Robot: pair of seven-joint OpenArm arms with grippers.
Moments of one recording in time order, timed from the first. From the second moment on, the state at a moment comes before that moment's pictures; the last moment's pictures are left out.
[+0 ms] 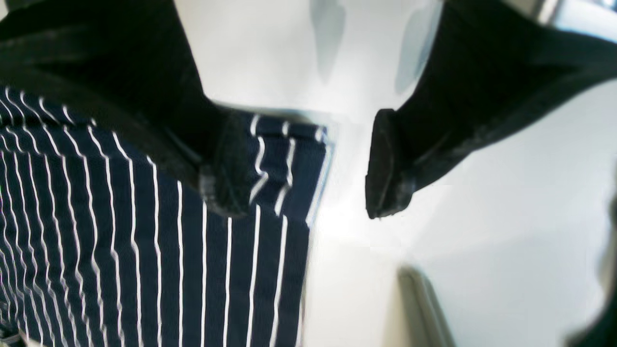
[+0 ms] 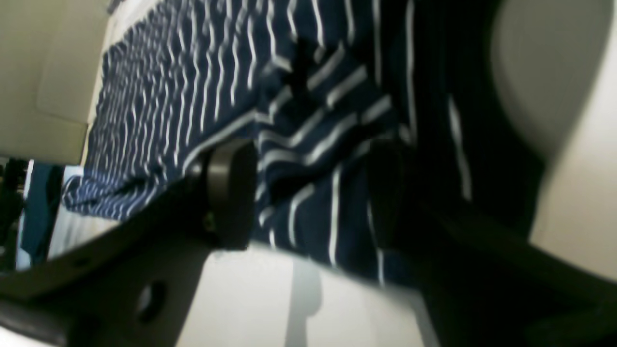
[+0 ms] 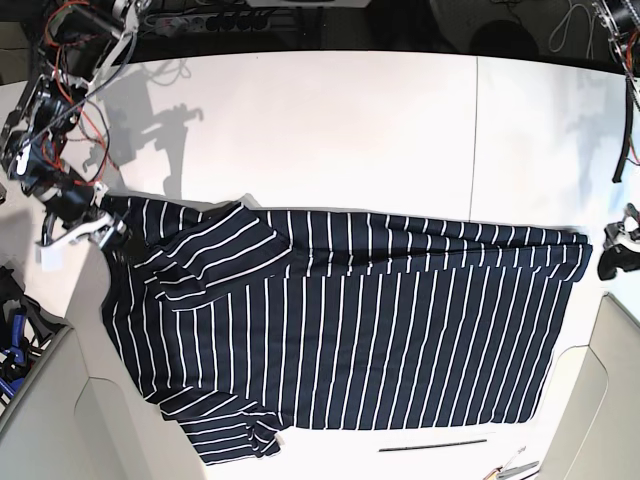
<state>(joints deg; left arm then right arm) -3.9 -35.0 -28.7 67.9 -41.4 -27.1 40.5 4.3 6.9 36.6 78.3 44.5 33.3 -61.6</state>
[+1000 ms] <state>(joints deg) -4.2 -27.8 -29.4 55.5 -40.3 -18.9 32.7 -1.7 6.8 39.2 76.8 40.1 31.1 -54.0</state>
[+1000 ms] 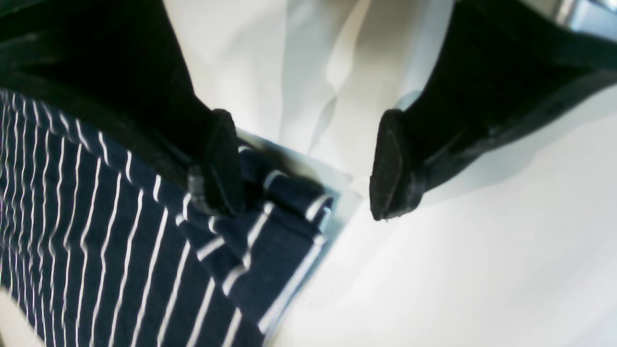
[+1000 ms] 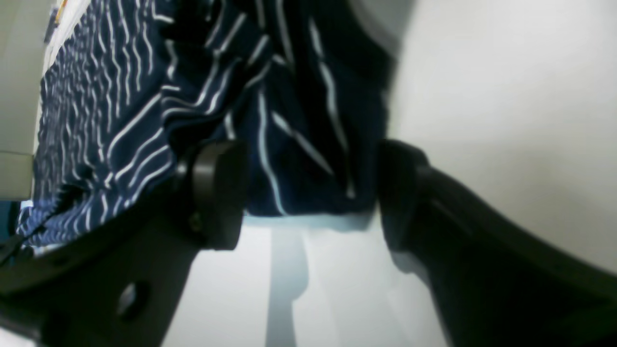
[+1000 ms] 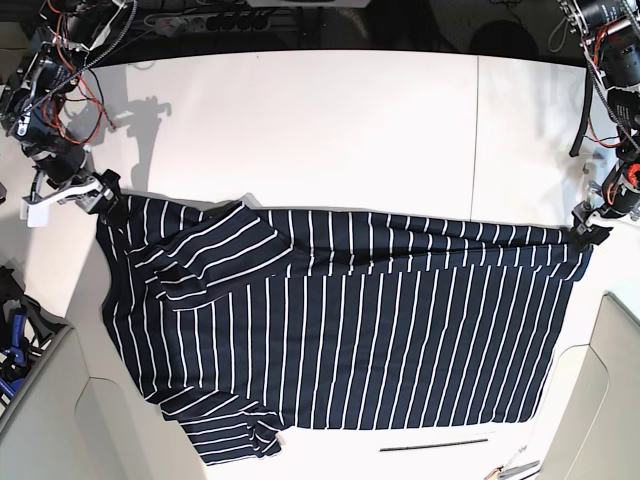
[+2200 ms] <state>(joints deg) -7.4 -24.7 -29.4 53.6 -37.3 -23.1 34.7 2.0 2.5 31.7 75.8 38.1 31.6 -53.2</state>
